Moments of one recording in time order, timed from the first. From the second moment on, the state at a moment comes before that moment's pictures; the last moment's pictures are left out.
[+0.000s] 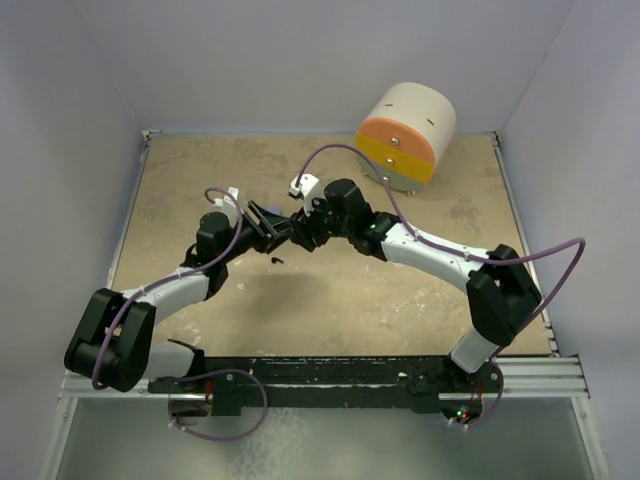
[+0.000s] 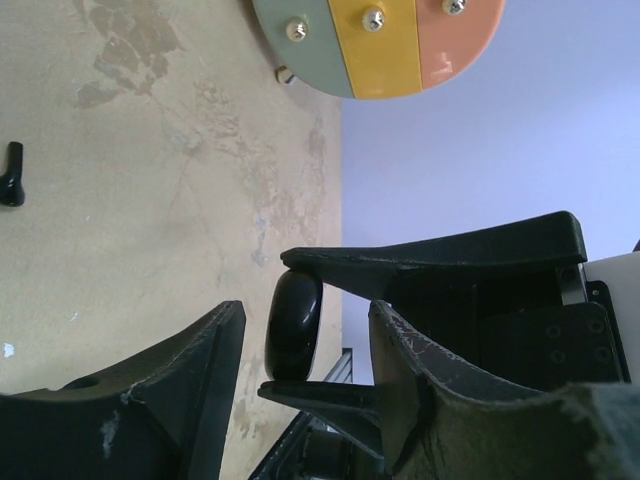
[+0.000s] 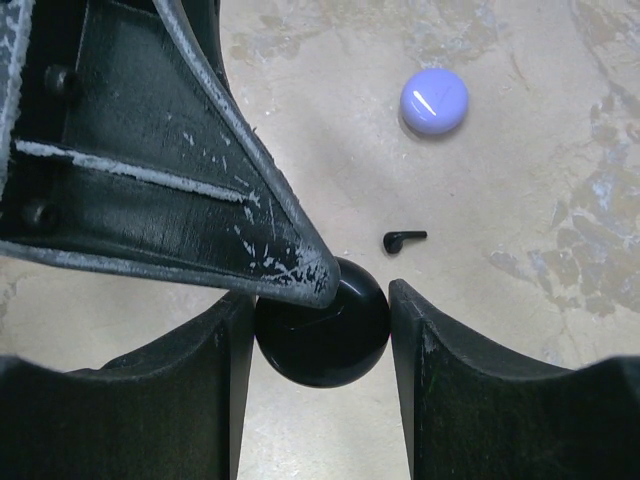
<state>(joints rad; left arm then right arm) -0.34 1.32 0.49 0.61 0.43 -1.24 0.78 1.65 1.19 -0.06 -0.20 -0.07</state>
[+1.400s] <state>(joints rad) -0.35 1.29 0.47 0.65 0.41 -1.25 0.78 1.67 1.22 -0.06 -0.26 -0.06</state>
